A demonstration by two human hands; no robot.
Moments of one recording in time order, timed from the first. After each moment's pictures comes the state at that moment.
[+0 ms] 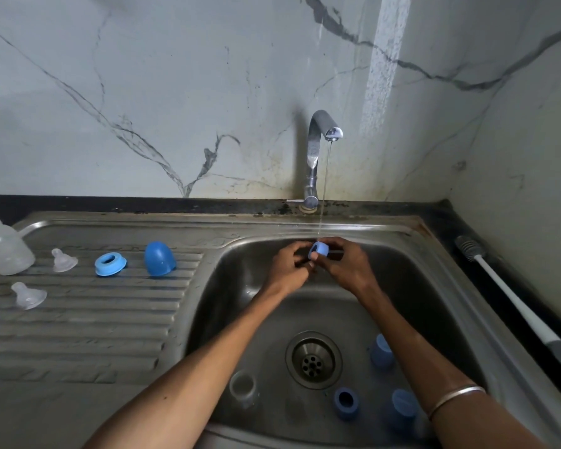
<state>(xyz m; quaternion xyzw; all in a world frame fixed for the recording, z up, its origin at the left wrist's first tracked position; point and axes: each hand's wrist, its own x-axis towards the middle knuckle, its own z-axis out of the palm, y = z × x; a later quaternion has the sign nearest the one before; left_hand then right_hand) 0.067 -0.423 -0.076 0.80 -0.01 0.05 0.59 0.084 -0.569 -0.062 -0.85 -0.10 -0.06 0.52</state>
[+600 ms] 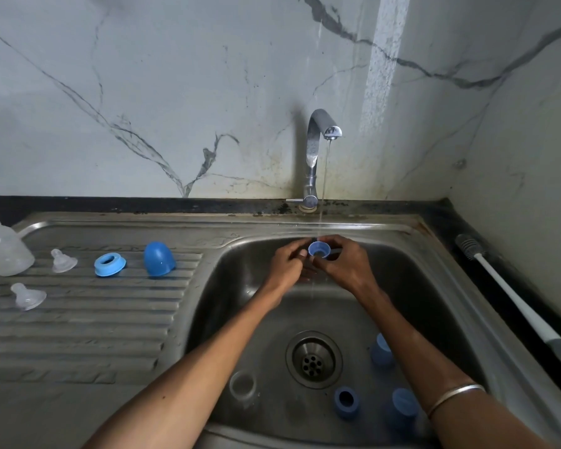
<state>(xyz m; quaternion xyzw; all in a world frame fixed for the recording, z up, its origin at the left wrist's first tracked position) 0.064 -0.426 -0.071 0.74 0.02 0.02 0.67 0.078 -0.566 -0.056 -0.87 -0.10 -0.09 0.48</state>
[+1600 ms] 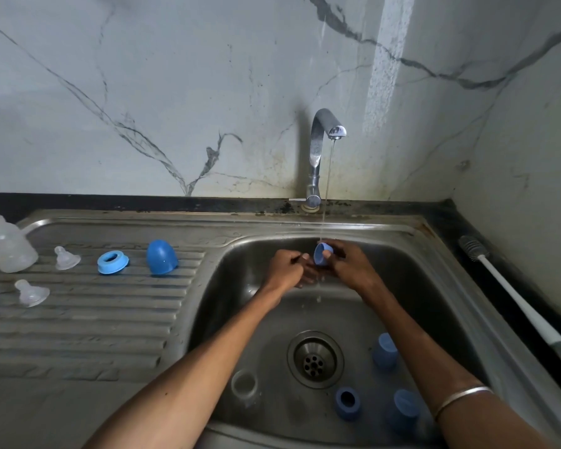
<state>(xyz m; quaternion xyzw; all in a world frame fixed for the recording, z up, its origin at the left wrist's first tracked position) 0.061 -0.421 -0.072 0.80 0.06 -0.02 0.59 0.087 -0.572 -0.064 -0.86 -0.10 -0.01 0.50</state>
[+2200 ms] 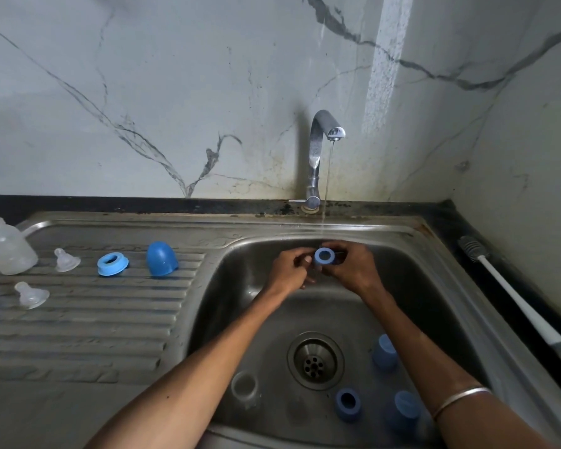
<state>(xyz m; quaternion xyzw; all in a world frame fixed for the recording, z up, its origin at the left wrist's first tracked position) 0.058 -0.425 -0.069 0.82 0.02 0.01 0.58 0.083 -0.572 -0.062 -0.88 -0.10 -0.06 0.46</state>
